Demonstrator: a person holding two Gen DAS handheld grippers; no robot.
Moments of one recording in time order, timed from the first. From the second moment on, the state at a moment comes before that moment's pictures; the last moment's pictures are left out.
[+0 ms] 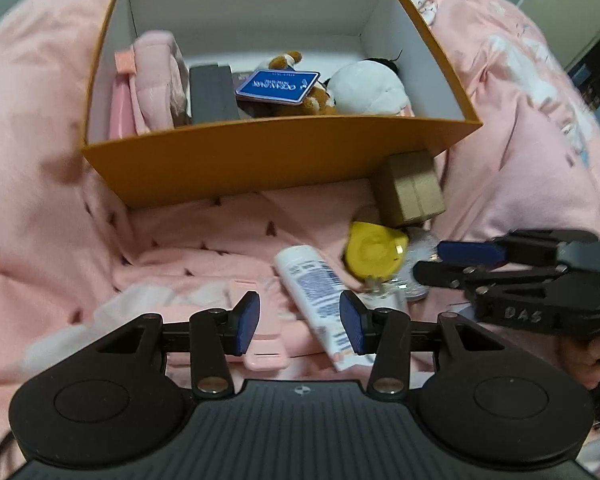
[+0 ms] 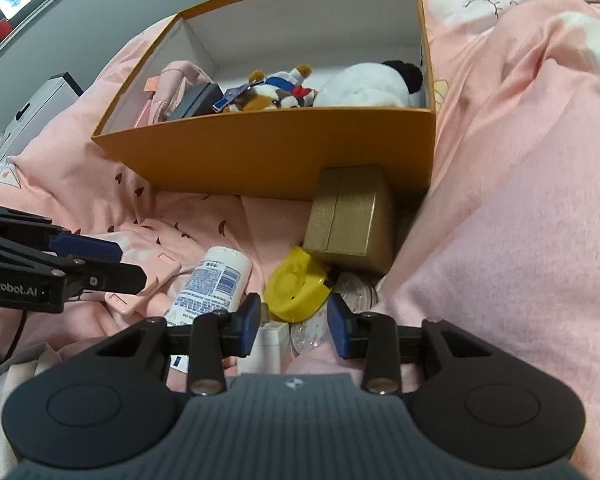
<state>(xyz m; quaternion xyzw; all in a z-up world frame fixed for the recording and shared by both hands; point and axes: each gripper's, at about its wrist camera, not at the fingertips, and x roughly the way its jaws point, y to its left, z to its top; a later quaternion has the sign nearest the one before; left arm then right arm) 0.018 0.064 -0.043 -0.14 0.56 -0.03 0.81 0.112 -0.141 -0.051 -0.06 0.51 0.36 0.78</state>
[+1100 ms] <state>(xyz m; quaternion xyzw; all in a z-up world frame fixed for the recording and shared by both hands) 0.033 0.029 -0.061 -0.18 0.55 -0.06 0.81 0.110 -0.137 -0.052 -0.06 0.50 0.36 0.78</state>
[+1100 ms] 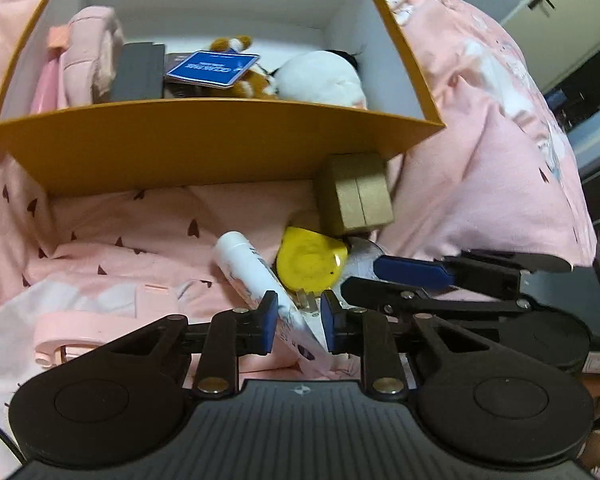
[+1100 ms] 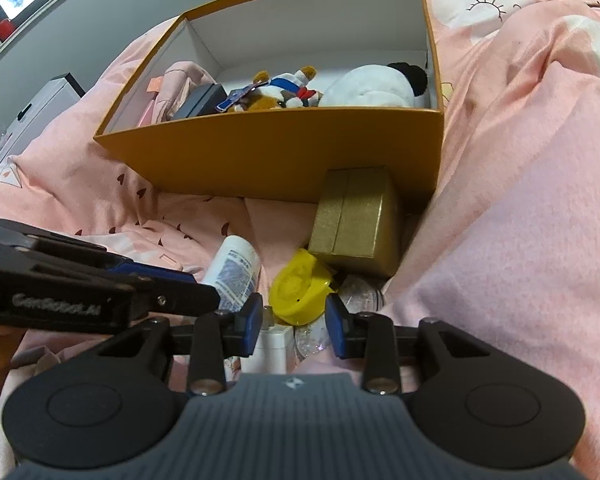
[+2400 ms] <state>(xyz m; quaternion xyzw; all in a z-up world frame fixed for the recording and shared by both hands) 0.025 0.035 -0.020 -0.06 0.47 0.02 0.88 0.114 -0.140 -0.056 -0.05 0.50 0.37 0.78</state>
